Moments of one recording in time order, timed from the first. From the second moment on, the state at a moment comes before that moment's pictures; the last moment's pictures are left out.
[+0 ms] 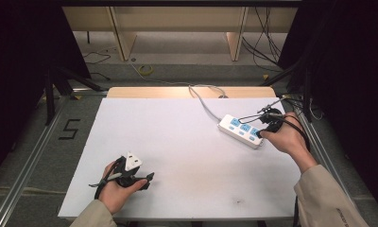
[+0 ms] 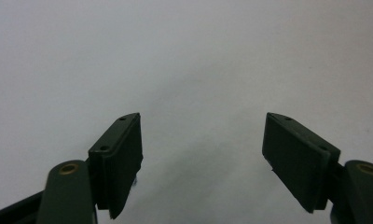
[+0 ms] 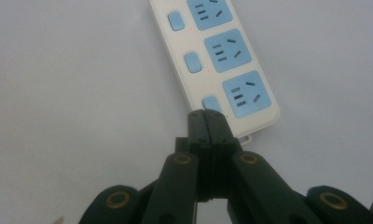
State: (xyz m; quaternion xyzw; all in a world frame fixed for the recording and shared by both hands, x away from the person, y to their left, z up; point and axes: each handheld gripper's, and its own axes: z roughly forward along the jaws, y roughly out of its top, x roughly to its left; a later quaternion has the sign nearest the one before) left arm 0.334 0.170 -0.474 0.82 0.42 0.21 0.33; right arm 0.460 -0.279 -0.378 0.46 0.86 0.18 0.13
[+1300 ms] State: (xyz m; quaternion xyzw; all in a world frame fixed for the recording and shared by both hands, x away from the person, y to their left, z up) left arm 0.335 0.169 -0.474 0.82 0.42 0.21 0.33; right arm 0.480 -0.273 -0.382 0.47 0.86 0.16 0.12
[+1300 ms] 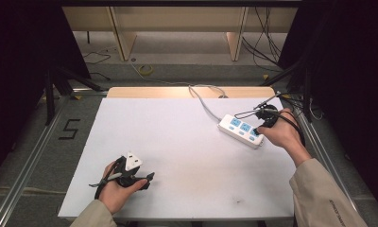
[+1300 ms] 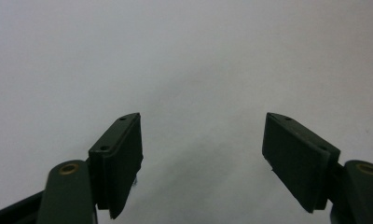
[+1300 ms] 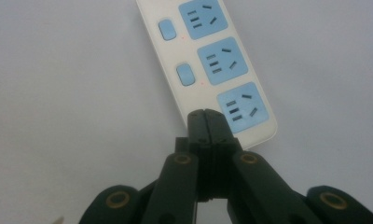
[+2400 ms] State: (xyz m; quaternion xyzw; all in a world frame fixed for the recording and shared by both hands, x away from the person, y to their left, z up) left arm 0.334 0.169 -0.474 0.82 0.41 0.21 0.33; right arm 0.491 -0.271 -0.393 0.48 0.86 0.15 0.11
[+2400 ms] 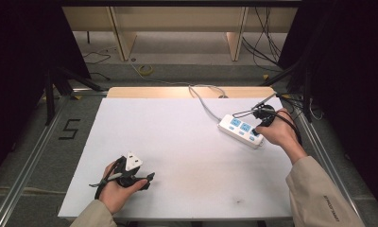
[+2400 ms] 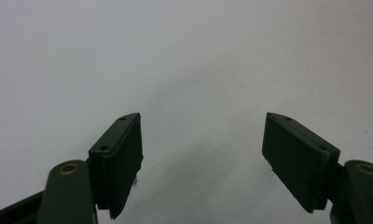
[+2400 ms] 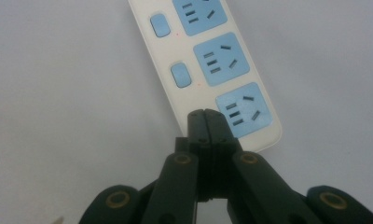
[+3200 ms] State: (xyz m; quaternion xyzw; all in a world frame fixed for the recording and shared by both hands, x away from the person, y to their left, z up) left arm 0.334 0.169 -0.474 0.82 0.41 0.21 0.33; right arm 0.498 -0.269 -0.400 0.48 0.86 0.14 0.10
